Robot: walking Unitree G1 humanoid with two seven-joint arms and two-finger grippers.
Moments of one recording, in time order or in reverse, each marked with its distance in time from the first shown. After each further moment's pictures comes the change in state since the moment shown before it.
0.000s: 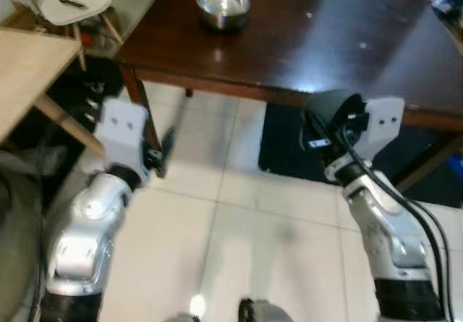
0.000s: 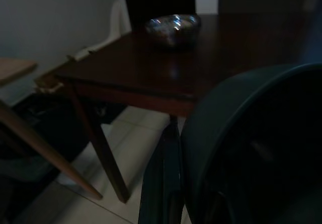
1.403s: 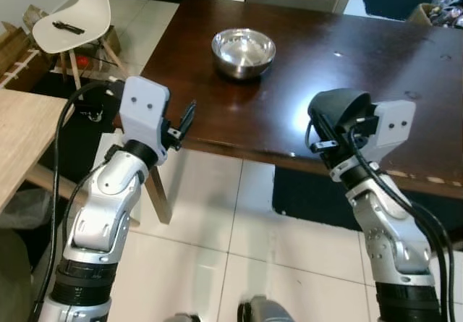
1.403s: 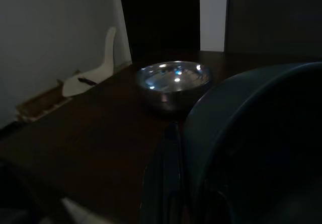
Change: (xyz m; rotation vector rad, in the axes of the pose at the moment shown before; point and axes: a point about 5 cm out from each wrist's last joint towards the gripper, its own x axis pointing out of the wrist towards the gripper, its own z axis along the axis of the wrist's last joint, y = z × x) left arm 0.029 -0.013 0.029 0.067 -0.159 -0.102; right arm 0.003 -0.006 0.021 -0.083 -0.067 0.002
